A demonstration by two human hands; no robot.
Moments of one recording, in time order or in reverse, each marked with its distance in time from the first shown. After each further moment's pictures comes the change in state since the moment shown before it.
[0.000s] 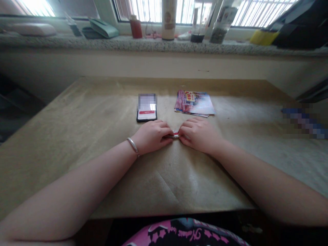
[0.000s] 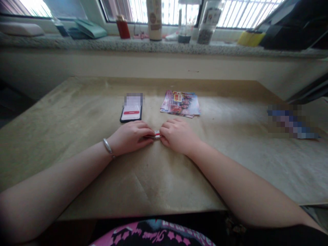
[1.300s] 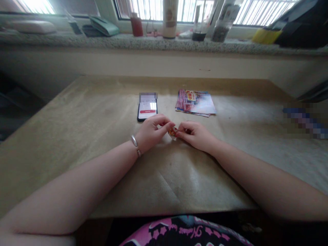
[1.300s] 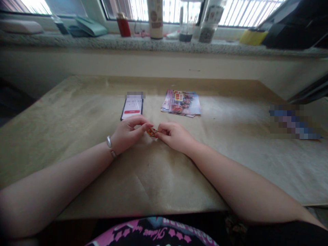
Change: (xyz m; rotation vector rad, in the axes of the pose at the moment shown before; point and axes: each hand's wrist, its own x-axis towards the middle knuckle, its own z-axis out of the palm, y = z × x) left_hand 0.005 0.000 0.007 -0.533 0.352 -0.300; right_hand 0.004 -0.004 0.021 0.790 0.064 0.335
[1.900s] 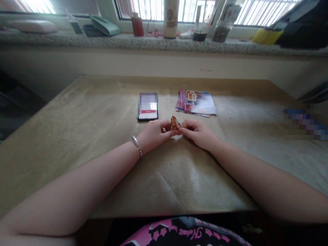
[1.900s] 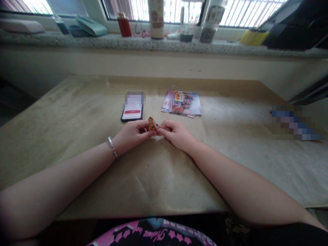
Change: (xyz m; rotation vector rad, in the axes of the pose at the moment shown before) left_hand -0.002 0.011 0.003 -0.007 -0.195 -0.232; right_hand 0.003 0.004 0.001 0.276 0.067 0.111
